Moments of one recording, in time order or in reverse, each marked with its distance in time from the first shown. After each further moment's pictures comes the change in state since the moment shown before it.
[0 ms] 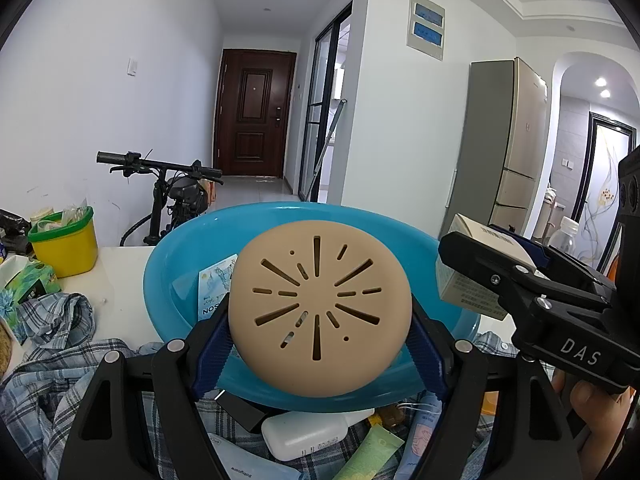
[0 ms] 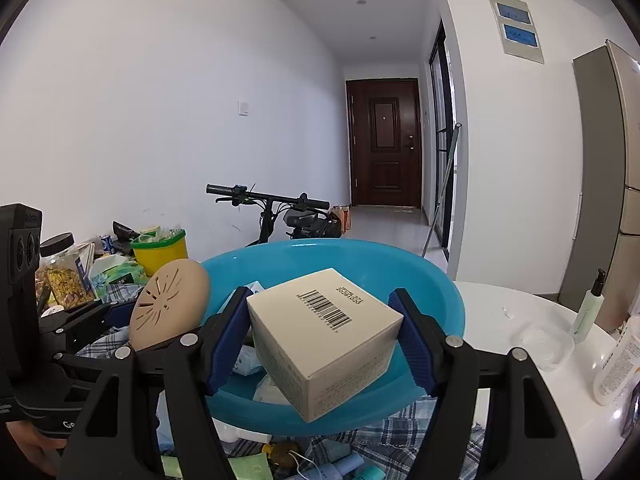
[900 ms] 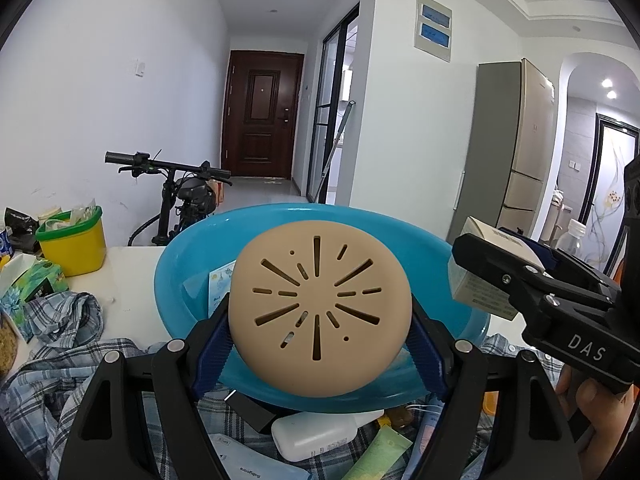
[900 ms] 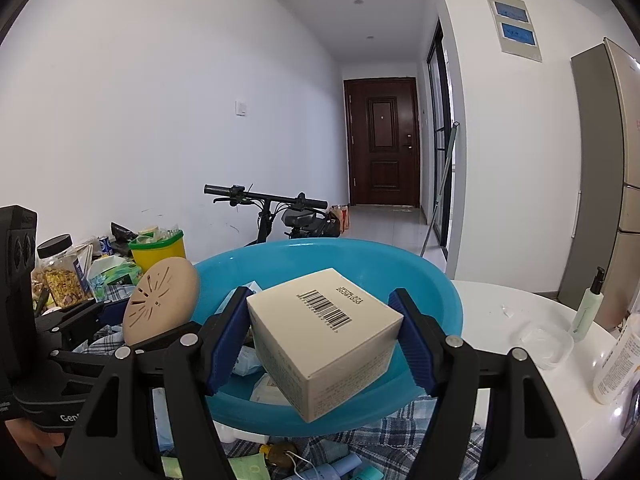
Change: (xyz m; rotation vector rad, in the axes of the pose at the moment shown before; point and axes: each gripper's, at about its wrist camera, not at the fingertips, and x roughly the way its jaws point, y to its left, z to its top) left arm -0.004 0.005 0.004 -0.014 -0.005 0.029; right arm 0.001 -0.003 0.000 0.005 -0.001 -0.005
